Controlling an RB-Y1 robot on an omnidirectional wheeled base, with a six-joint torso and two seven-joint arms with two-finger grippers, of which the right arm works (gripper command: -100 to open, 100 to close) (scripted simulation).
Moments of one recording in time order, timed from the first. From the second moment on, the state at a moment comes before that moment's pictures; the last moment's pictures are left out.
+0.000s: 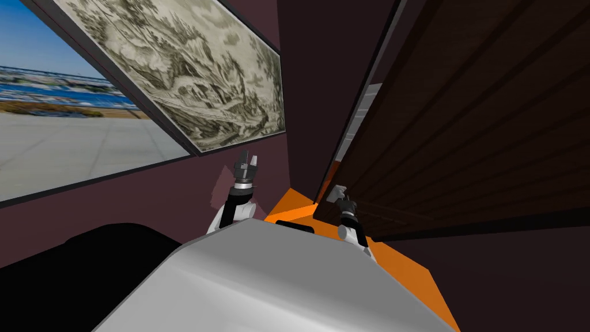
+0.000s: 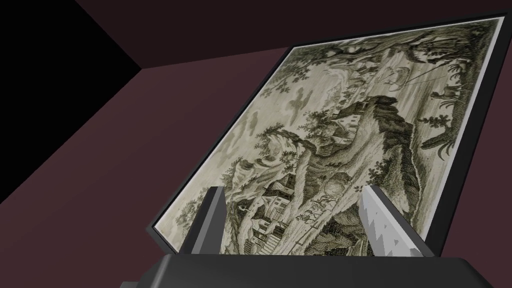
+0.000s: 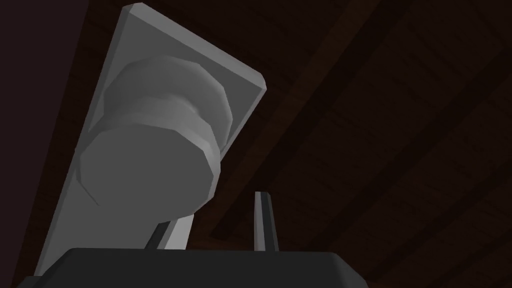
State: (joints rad) arm 0.26 -0.21 -0.04 -1.47 -0.55 -0.33 -0.73
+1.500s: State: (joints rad) arm 0.33 -0.20 0.02 -1.56 -0.77 -0.38 -1.03
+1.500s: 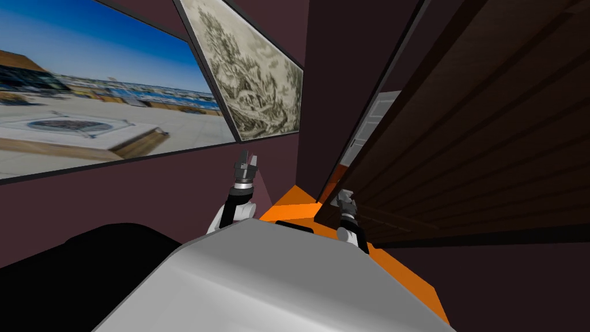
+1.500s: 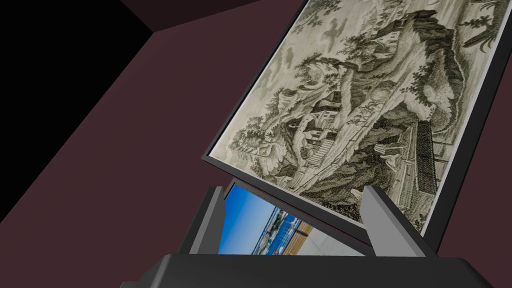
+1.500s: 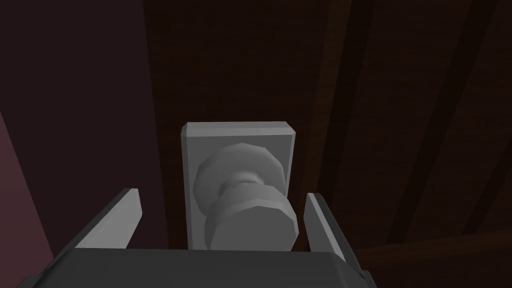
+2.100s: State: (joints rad) arm 0.33 -0.22 0.00 -1.54 -0.78 -0.40 -1.05
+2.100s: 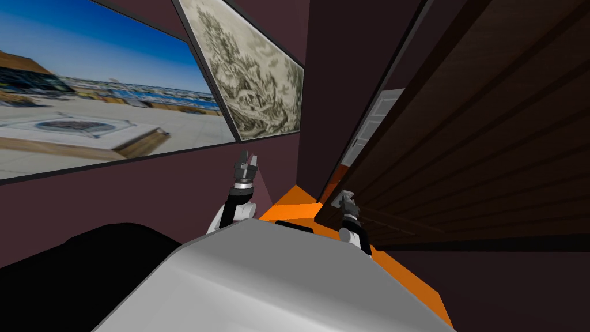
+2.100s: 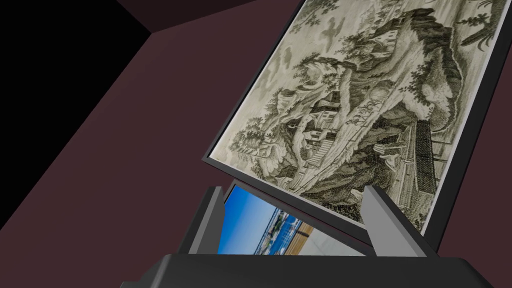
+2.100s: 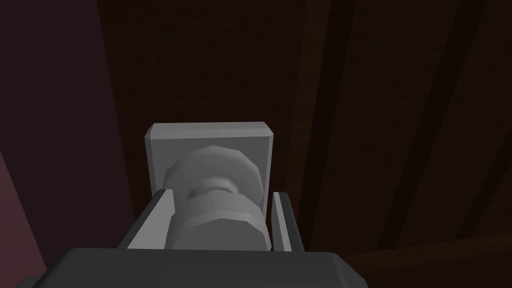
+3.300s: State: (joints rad) arm 0.34 -0.39 0.06 -1.51 -0.80 -0.44 -1.19
